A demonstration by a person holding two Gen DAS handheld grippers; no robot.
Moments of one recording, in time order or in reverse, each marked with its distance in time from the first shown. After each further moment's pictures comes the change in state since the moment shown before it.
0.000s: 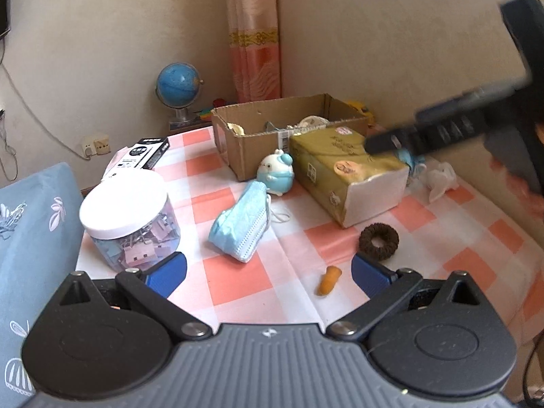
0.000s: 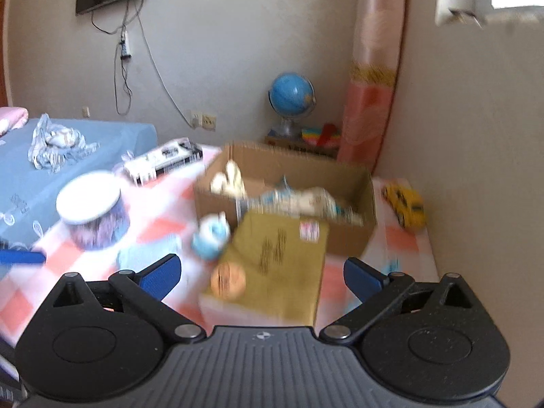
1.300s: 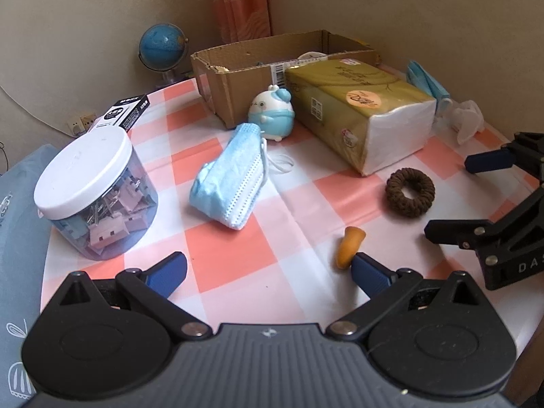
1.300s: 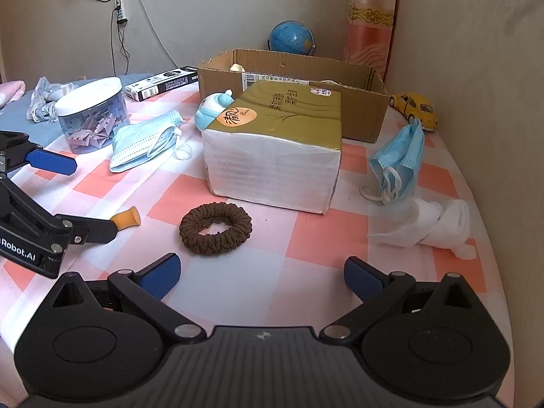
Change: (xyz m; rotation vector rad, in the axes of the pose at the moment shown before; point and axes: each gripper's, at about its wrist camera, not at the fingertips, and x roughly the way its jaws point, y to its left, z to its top) left arm 0.059 -0.002 -0.012 0.064 0.161 0.016; right arm 0.019 0.011 -0.098 0.030 0.108 0.013
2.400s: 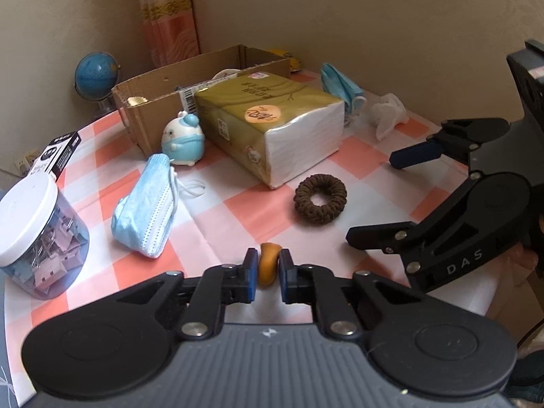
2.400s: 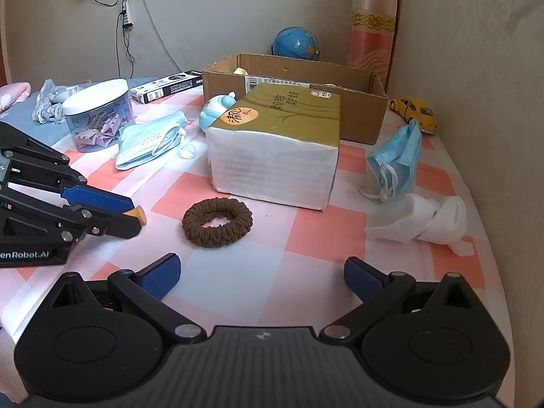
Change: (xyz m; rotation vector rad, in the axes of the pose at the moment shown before) left arm -0.010 -0.032 0.003 0.134 -0.047 -0.195; right arm -0.005 0.001 -0.006 -0.005 -0.021 0.006
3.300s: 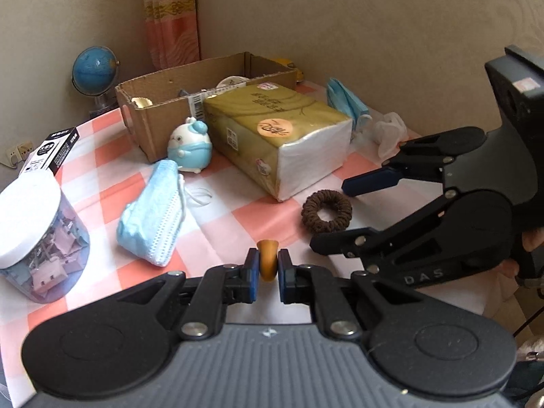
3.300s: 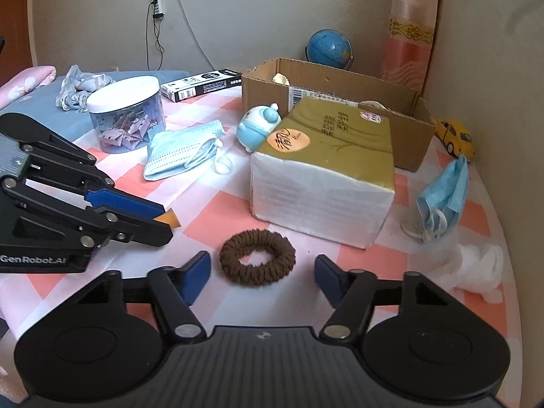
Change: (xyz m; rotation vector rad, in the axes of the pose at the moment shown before) left arm -0.004 0.018 0.007 -0.039 -0.021 -0.046; right arm 0.016 0.021 0.024 -0.092 0.004 0.085
